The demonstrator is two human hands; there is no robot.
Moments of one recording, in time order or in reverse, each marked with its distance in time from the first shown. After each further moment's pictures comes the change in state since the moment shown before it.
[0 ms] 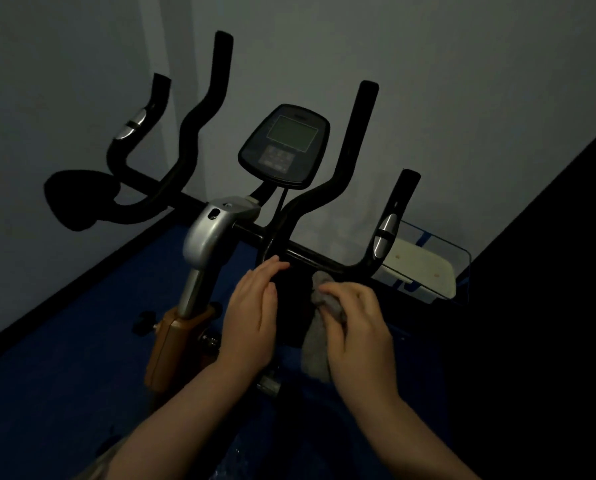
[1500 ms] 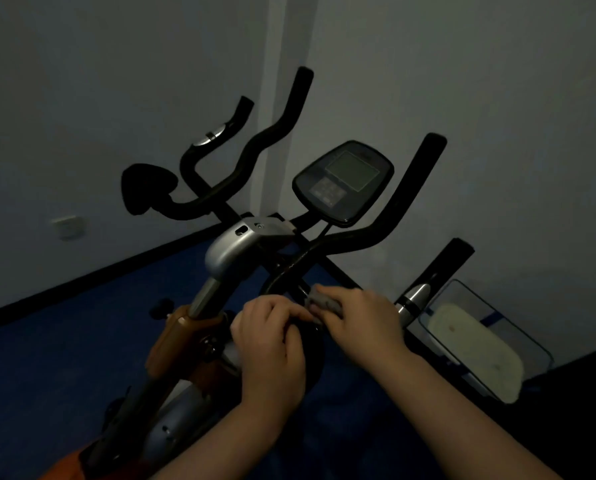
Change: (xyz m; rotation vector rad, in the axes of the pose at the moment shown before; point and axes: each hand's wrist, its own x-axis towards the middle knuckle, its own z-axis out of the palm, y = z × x) left_hand 0.010 0.050 0.061 0.363 0.528 -0.065; right_hand 0.141 0.043 -0.007 -0.289 -0.606 -0.323
